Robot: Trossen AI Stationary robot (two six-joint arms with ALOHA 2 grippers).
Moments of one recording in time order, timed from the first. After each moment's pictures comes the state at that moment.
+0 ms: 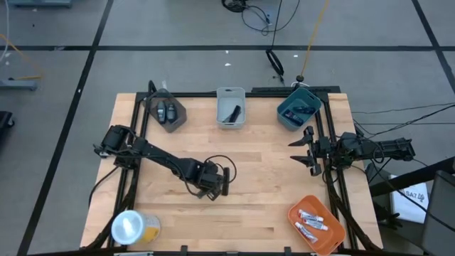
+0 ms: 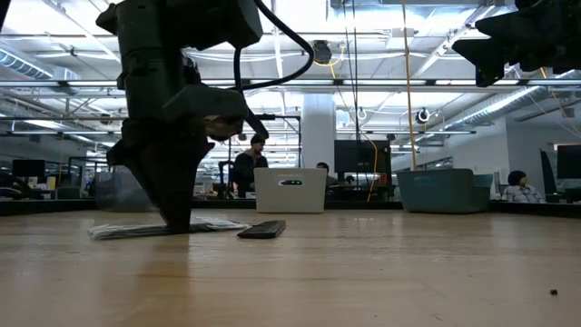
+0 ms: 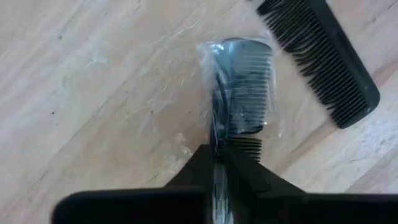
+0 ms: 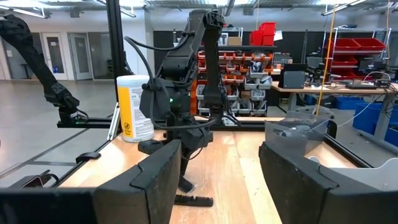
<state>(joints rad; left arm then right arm) -0.28 1.91 1.11 -0.63 -0.02 -1.09 0.09 0.09 0.13 0.07 0.02 0.01</state>
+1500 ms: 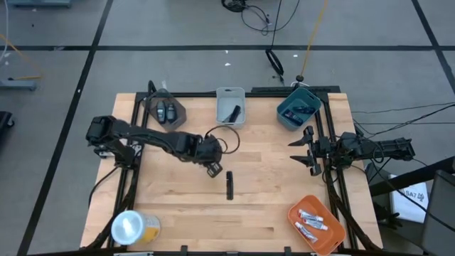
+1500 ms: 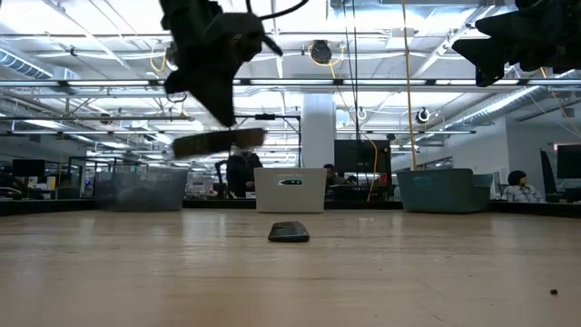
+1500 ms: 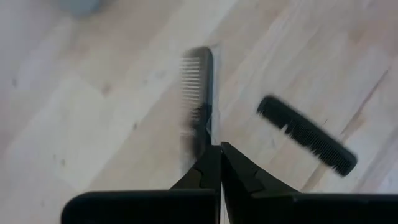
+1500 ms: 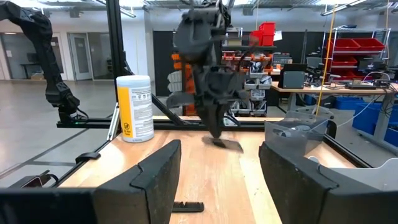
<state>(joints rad) -0.11 1.65 1.28 -0.82 -0.21 -0.74 0.09 0.09 0.13 0.07 0.03 0.01</state>
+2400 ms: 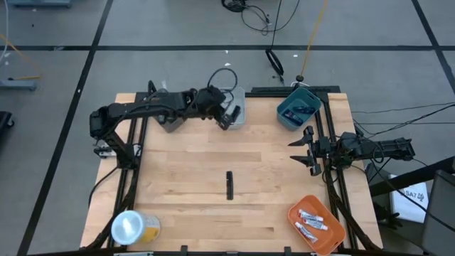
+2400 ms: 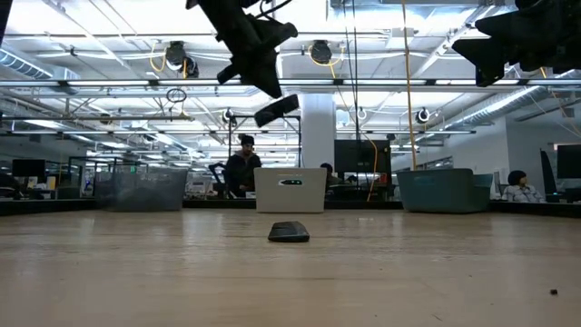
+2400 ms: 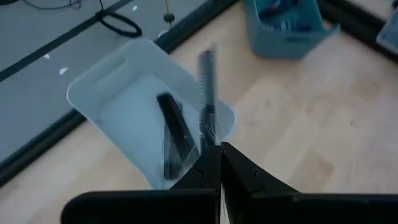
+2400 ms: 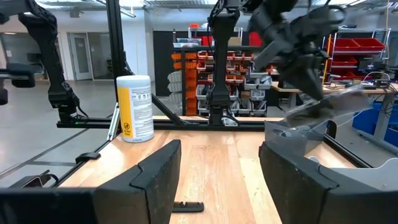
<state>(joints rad) 0.27 1.65 1.48 -0.62 -0.23 -0.38 0.09 0.09 0.13 0.07 0.03 0.01</state>
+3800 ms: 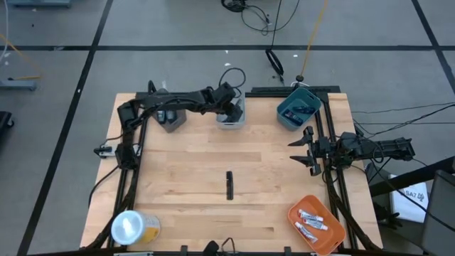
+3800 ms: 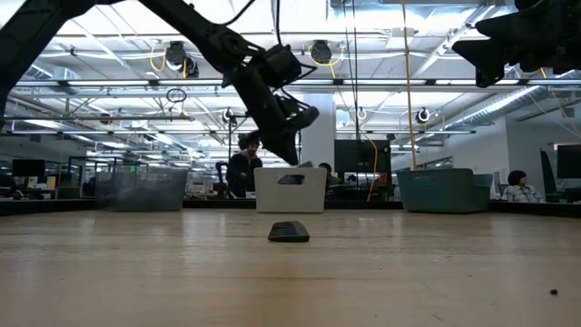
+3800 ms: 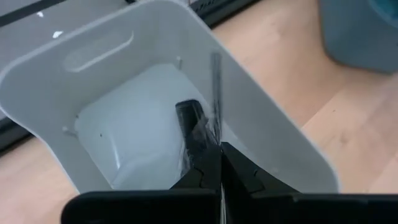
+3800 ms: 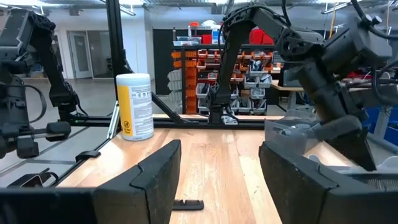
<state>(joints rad) 0.44 1.98 1.48 -0.34 -0.13 -0.41 0.09 0.09 0.13 0.07 0.03 0.01</state>
